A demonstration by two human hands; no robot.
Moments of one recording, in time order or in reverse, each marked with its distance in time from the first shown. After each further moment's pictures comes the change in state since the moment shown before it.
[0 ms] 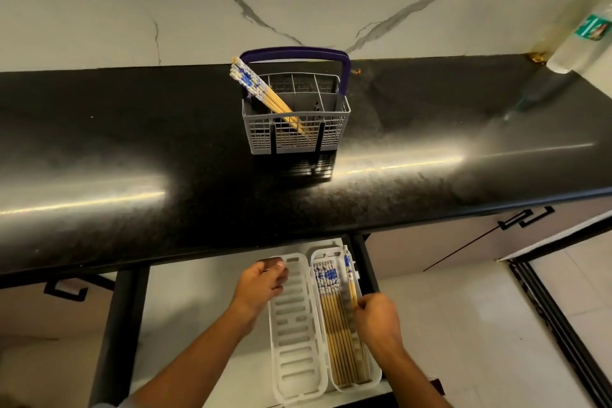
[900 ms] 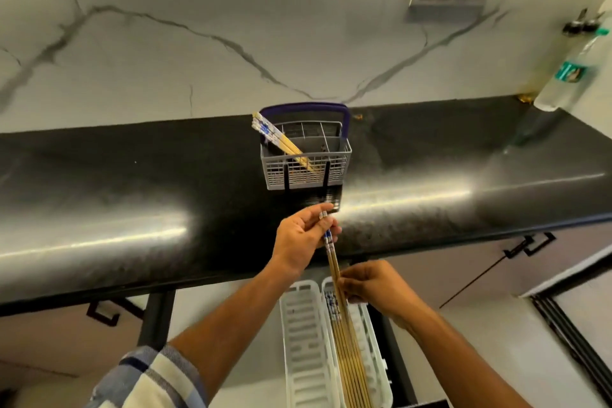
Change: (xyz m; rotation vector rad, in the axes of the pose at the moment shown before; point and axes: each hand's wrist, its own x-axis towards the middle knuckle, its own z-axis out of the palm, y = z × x) left_hand -0.059 0.146 0.054 -0.093 -0.202 0.543; right_hand -0.050 -0.084 -0.111 0.373 -0.345 -0.487
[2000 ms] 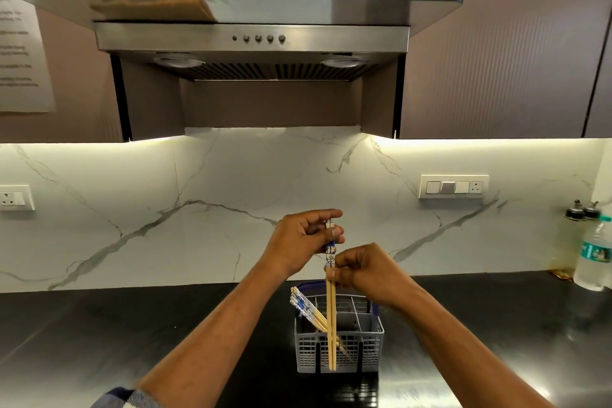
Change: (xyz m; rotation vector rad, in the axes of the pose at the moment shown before) left_hand 0.038 0.284 -0.017 0.469 -0.062 0.593; right_hand 0.025 -0.282 -0.071 -0.268 0.164 -0.699
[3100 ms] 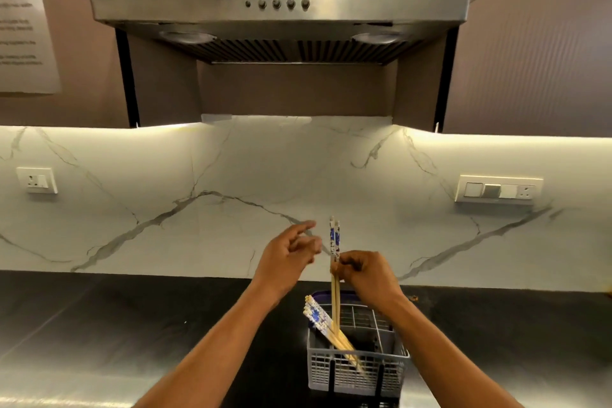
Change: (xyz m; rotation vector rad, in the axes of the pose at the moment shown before) left_hand 0.019 -0.088 -0.029 0.049 0.209 -0.190; right_hand 0.094 0.074 0.037 -0.046 0.149 0.029
